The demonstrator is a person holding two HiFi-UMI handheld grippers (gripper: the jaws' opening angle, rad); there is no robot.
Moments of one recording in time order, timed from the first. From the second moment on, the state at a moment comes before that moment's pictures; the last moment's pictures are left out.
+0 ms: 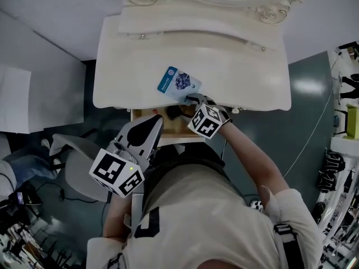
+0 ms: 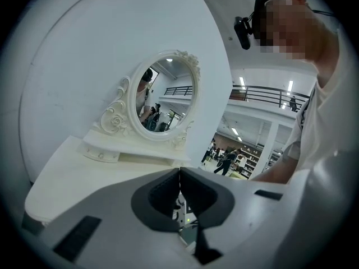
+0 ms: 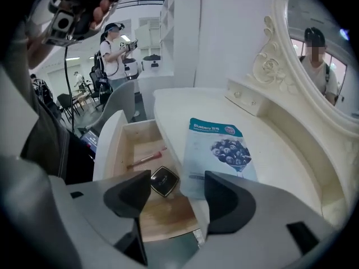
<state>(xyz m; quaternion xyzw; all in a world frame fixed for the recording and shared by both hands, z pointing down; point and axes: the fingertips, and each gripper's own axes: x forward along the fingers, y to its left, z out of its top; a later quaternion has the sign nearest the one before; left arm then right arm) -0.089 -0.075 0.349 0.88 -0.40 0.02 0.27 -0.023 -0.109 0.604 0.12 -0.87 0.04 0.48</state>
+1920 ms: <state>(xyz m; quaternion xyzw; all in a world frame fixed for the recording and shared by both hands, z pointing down) -0.076 -0.025 0.330 0.86 -0.44 0.00 0.25 0.002 -0.014 0.508 0.12 -0.91 0.14 0.38</state>
